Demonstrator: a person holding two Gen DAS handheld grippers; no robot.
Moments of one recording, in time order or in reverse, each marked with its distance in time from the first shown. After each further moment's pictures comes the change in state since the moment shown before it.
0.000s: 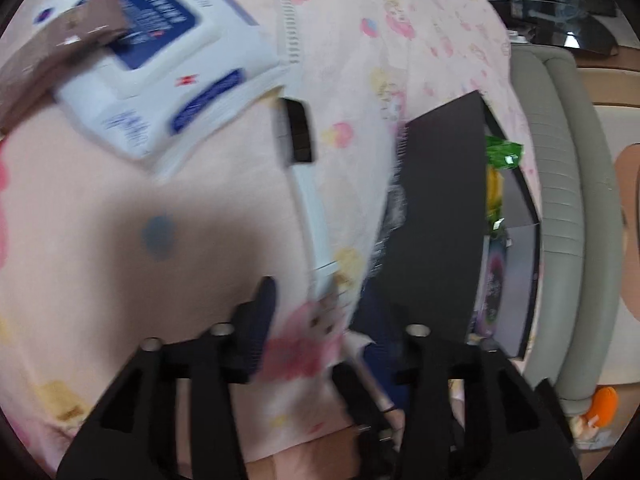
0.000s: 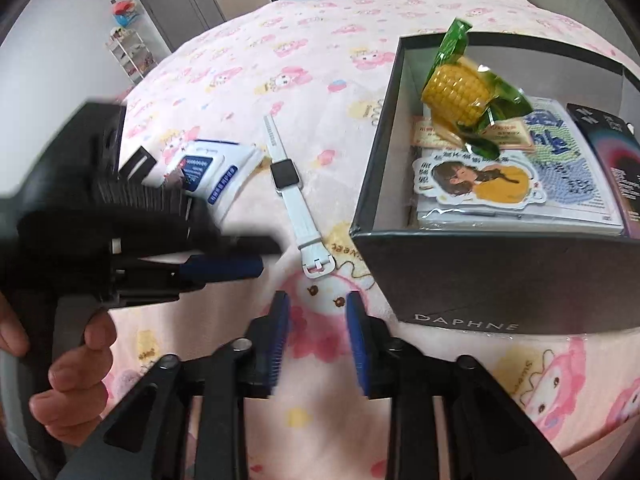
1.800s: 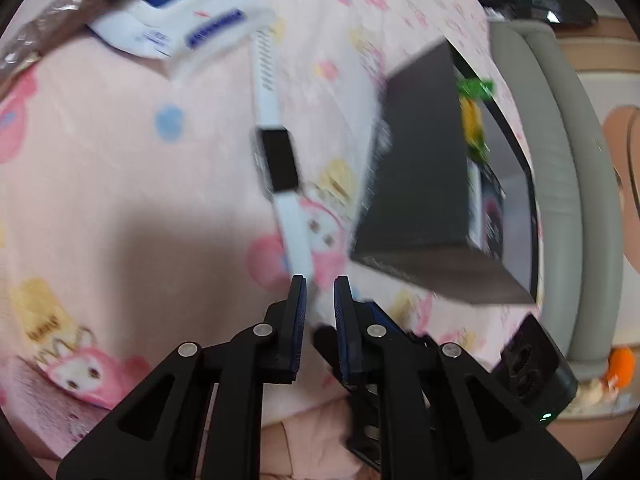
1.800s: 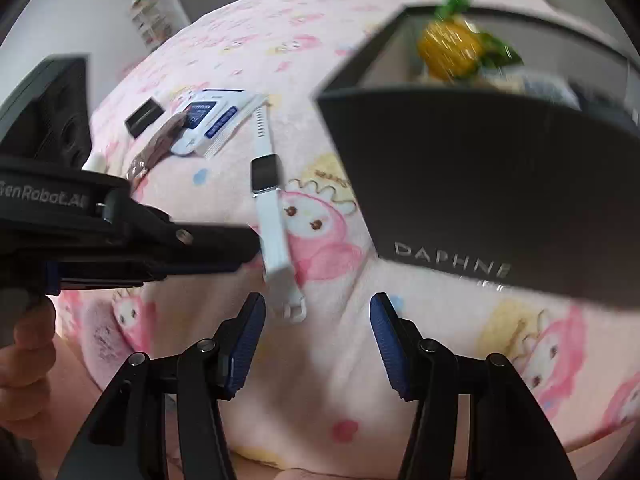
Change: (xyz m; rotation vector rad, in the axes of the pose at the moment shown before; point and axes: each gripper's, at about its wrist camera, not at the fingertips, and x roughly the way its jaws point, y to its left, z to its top) left arm 0.004 0.001 -0.052 0.002 -0.018 0.048; right arm 0.016 -0.009 -0.039 -0.035 0.063 0.068
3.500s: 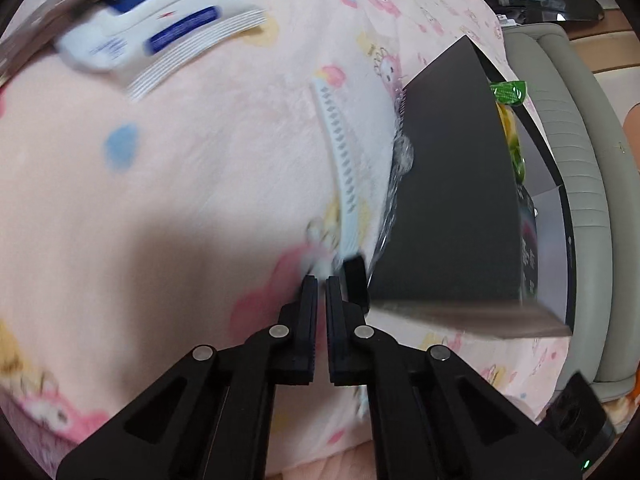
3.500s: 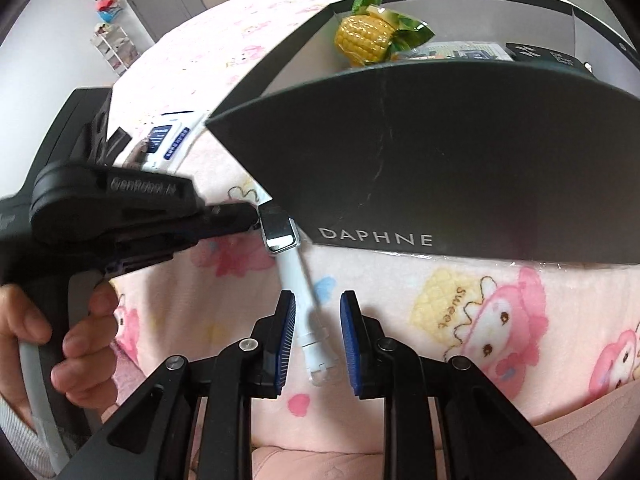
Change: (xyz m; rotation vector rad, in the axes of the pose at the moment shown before) left arm 0.022 -0.015 -0.004 0.043 -0.057 0.069; right arm 0.011 0.006 -0.008 0.068 -0.007 -0.080
